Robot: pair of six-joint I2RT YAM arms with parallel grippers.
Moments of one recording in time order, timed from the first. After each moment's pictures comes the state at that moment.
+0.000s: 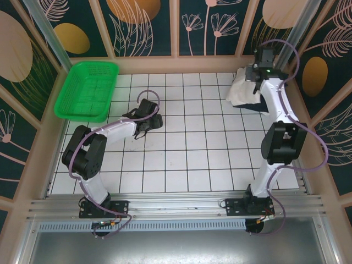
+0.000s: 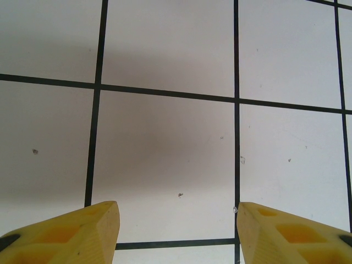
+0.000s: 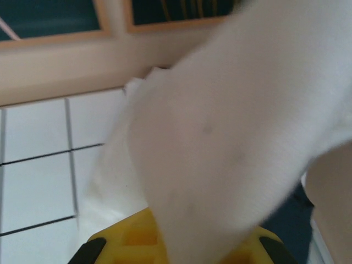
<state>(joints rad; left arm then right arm) -0.50 1.78 1.09 -0.24 -0.11 -0.60 -0.02 1.85 1.78 -0.62 0.21 0.05</state>
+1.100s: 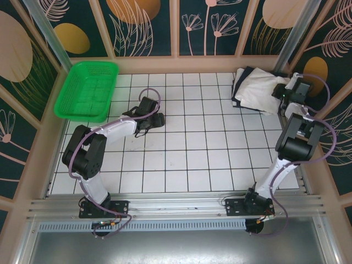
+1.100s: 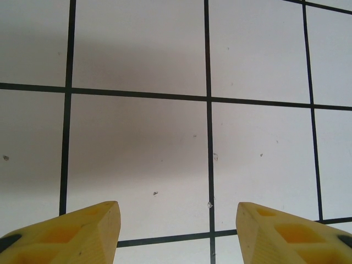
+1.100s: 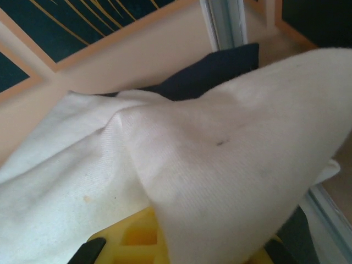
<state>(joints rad) -0.50 1.78 1.12 -0.26 -0.05 -0.59 -0.43 1.96 1.36 0.11 -0.37 0.18</state>
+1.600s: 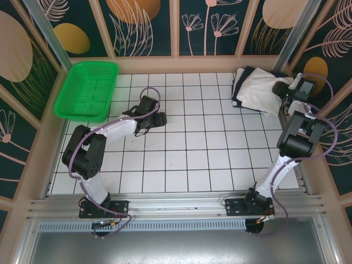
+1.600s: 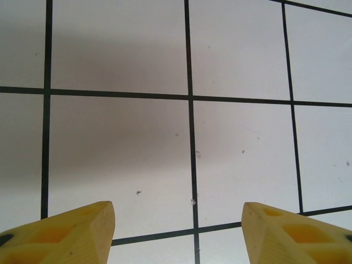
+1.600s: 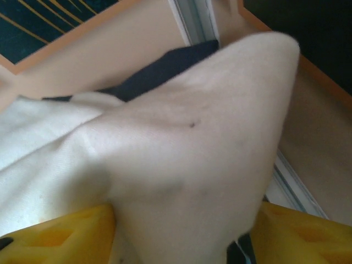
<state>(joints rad) -0.50 1.78 1.14 -0.26 0.00 -0.59 -0.45 1.98 1.41 0.03 -0.31 0.20</state>
